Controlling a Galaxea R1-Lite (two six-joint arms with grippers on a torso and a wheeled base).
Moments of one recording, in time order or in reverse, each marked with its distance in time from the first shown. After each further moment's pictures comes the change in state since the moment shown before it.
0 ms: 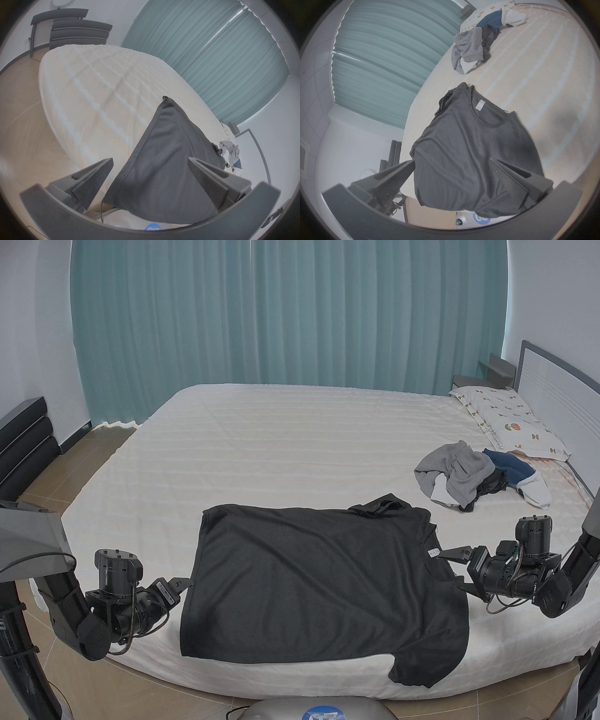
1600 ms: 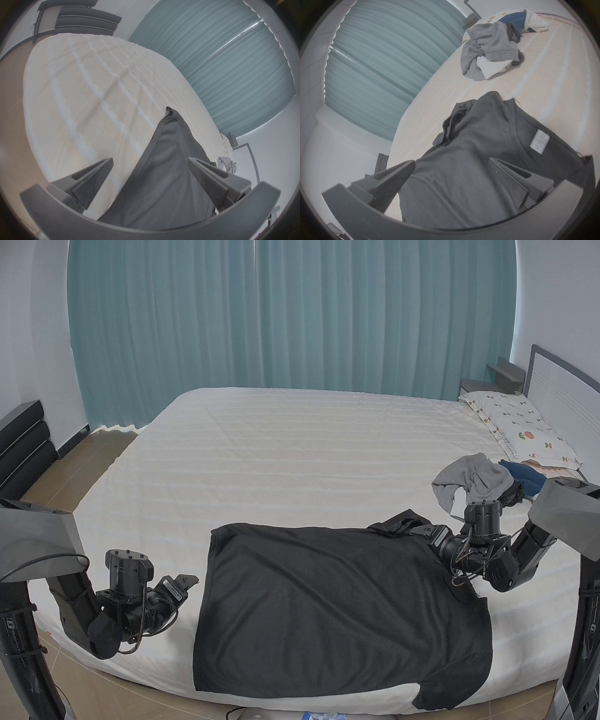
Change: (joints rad) left arm -0.032 0.055 -0.039 -0.009 -0.001 -0.142; right arm 0.088 0.306 -0.507 0.170 -0.255 0.008
